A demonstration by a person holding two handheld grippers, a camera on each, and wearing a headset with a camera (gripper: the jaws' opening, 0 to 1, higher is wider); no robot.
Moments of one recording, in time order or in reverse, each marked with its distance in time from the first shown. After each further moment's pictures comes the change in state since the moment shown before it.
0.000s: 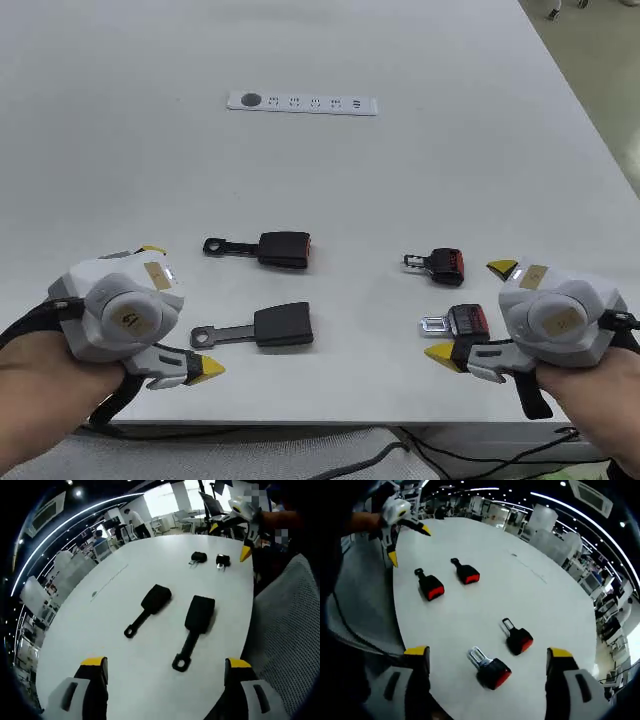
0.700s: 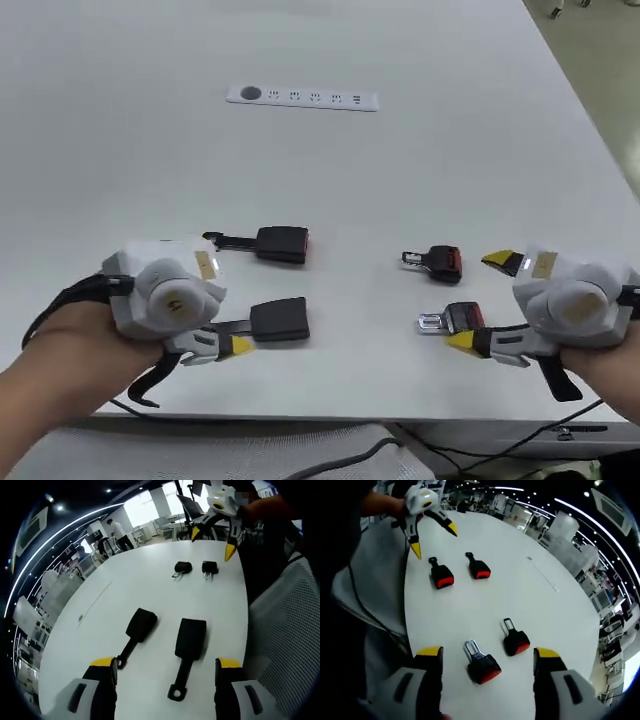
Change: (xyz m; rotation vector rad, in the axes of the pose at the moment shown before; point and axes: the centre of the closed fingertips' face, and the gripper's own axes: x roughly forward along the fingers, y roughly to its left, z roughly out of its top) left arm -0.020 0.020 0.010 -0.051 -0.037 0.053; right arm -0.018 -0.015 0.016 -0.013 -0.050 -0.041
